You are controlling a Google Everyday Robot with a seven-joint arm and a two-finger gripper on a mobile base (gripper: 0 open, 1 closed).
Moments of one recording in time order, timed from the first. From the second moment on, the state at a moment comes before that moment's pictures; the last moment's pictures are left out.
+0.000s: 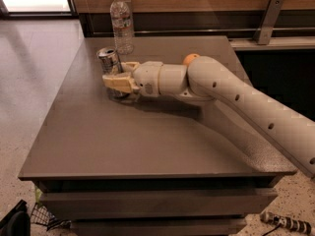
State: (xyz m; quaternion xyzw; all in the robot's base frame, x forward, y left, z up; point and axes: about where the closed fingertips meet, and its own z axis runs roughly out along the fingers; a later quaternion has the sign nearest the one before) arm 0.626 0.116 0.870 -0.44 0.60 0.39 0.54
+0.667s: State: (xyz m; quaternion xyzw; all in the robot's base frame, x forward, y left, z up) arm 0.624 0.120 0.870 -0.44 0.60 0.40 0.54
